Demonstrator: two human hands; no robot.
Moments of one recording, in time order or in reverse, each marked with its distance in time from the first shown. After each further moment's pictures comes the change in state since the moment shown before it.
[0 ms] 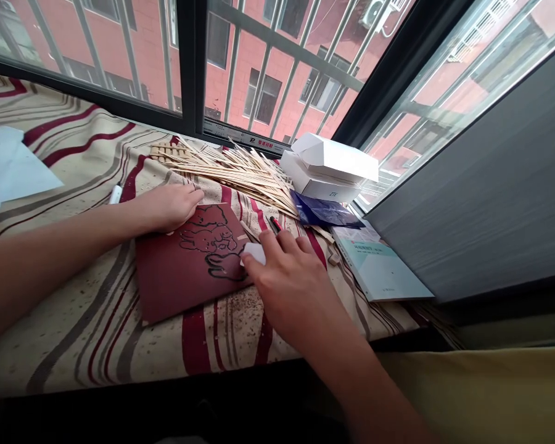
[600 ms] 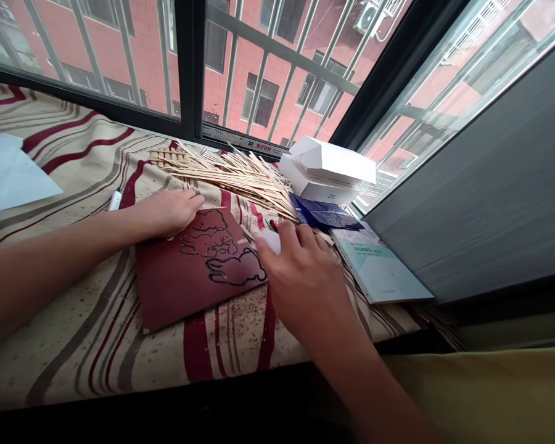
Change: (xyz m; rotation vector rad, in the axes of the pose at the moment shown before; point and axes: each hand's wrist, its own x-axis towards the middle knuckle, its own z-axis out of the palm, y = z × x) left_hand -0.003 0.003 -0.005 0.001 -0.031 0.000; right_hand 0.004 -0.003 0.001 -0.138 0.111 0.140
